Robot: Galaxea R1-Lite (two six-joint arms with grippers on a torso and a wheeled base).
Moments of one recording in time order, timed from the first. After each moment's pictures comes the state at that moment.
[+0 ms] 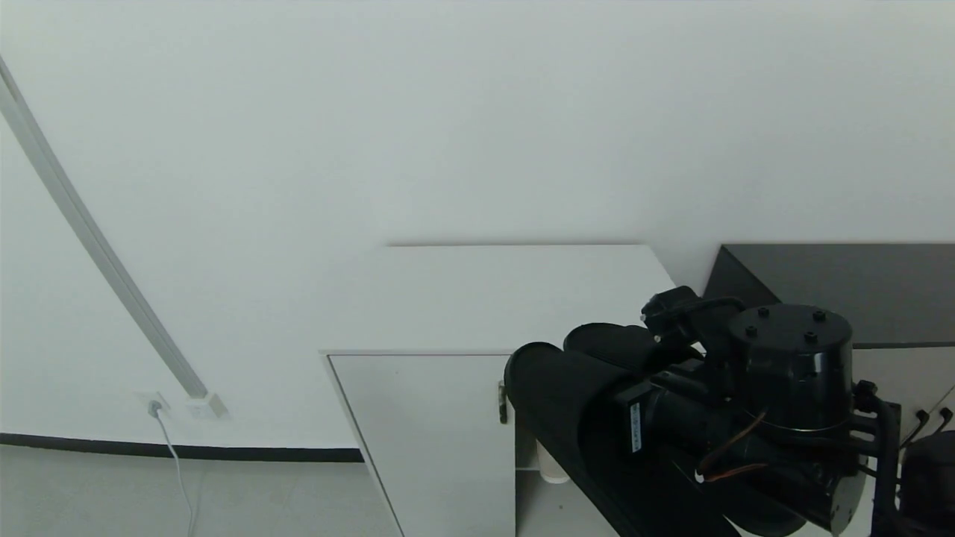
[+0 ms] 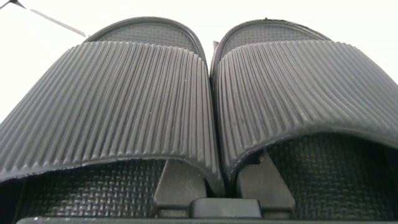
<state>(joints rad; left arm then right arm) 0.00 0.00 0.00 0.00 -0.07 0.00 0.82 1.66 -0.66 -0.70 -0.22 0.17</state>
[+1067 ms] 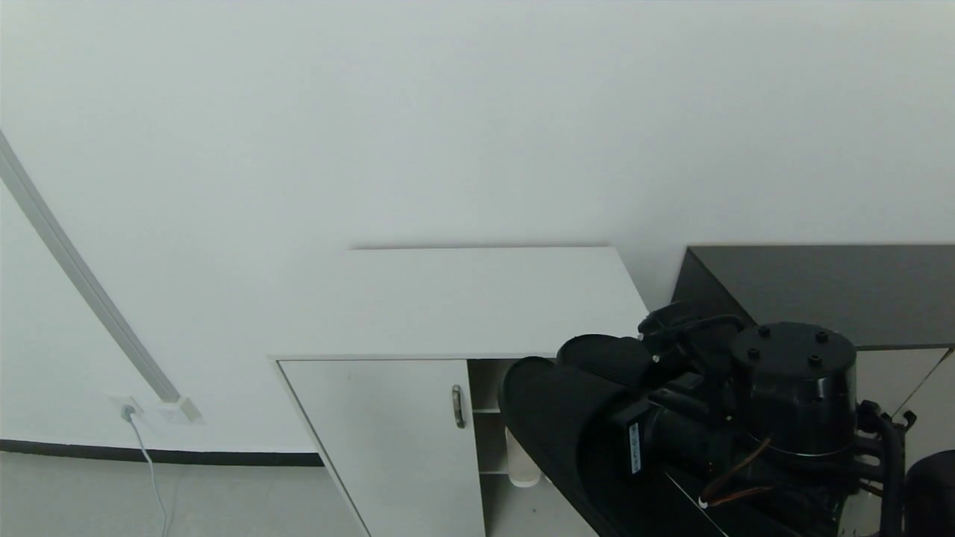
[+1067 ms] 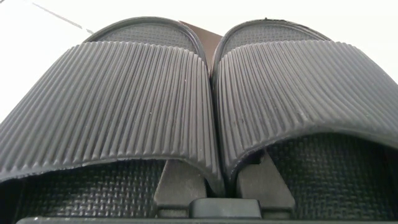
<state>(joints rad) 0.00 0.00 0.00 0.00 -0.07 0.00 0.84 1.66 -0.61 -0.74 -0.21 0.17</state>
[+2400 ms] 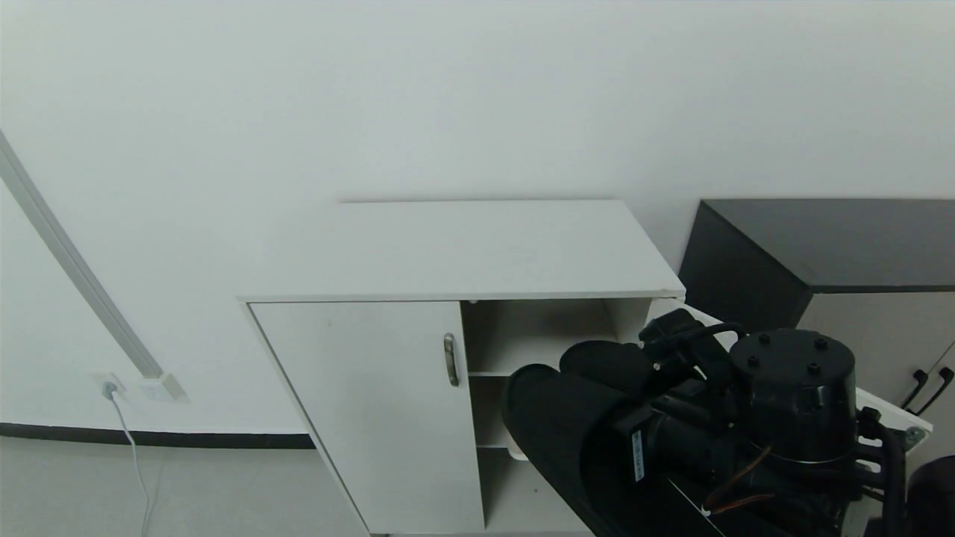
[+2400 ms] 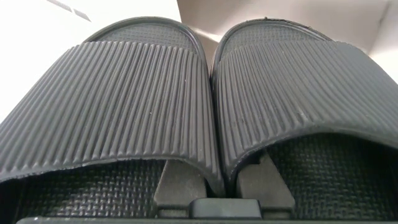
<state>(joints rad) 0.00 0.00 0.00 0.00 -0.07 -0.01 0.85 1.66 -0.60 -0.74 -0.21 0.17</state>
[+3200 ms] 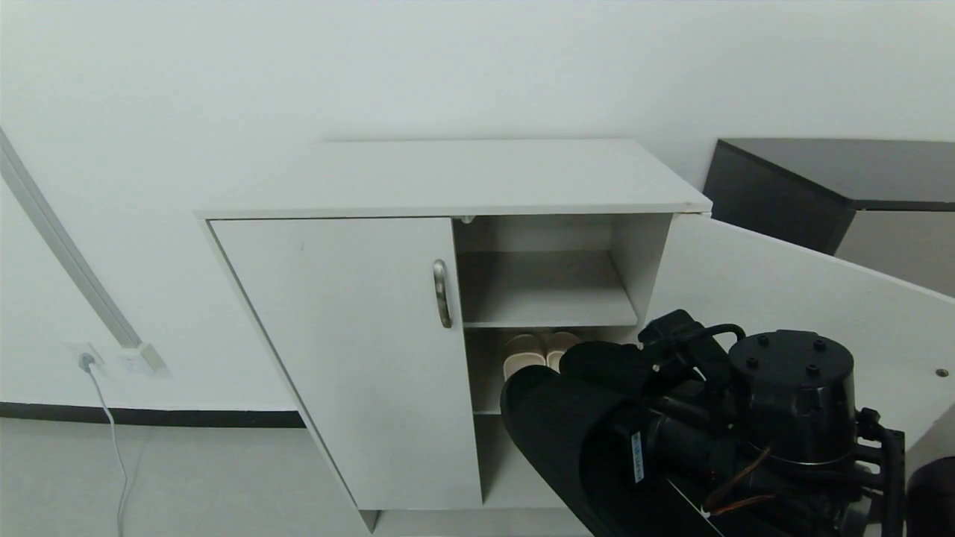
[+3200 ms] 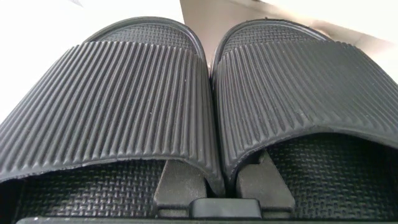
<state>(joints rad) 0.00 0.00 0.00 0.00 -0.07 -0.01 0.85 1.66 -0.60 -0.74 -0.21 0.17</state>
